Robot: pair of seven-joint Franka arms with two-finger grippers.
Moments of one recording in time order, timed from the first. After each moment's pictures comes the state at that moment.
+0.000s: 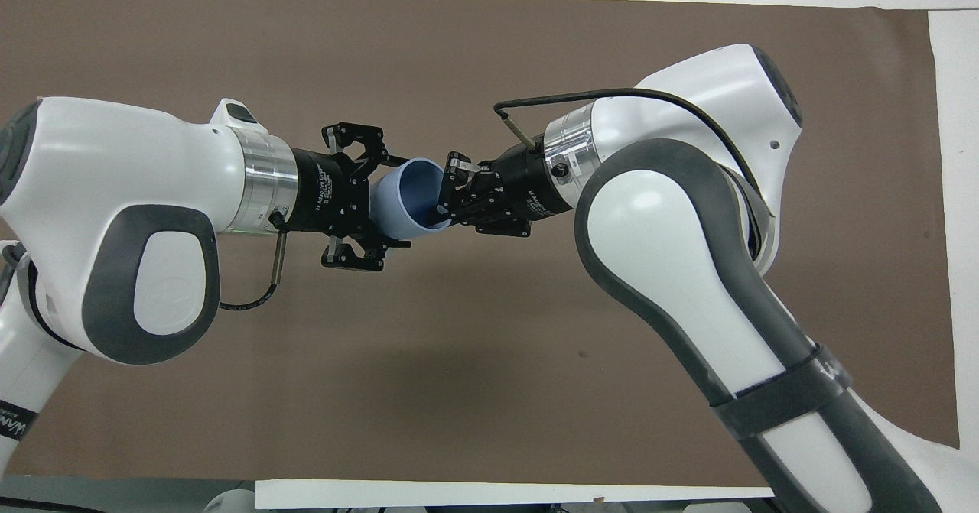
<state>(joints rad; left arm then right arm) -0.46 -0.04 -0.07 -1.96 -0.66 2.15 -1.69 0.44 0.18 0.00 -1.73 0.95 1.95 0.45</state>
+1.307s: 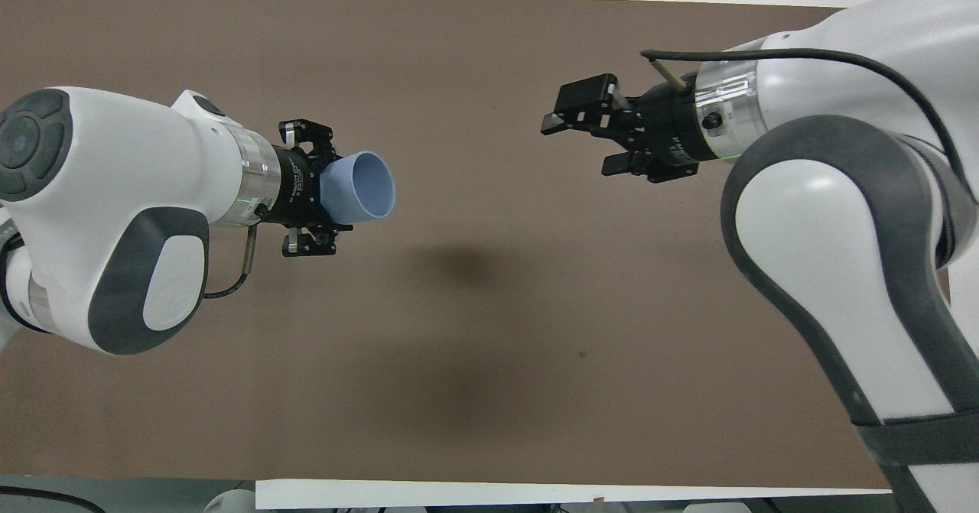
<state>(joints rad) -0.42 -0.04 -0.05 -1.96 -0.15 2.06 -1.88 0.26 0.07 -0.03 -1.71 0.55 1.96 0.44</state>
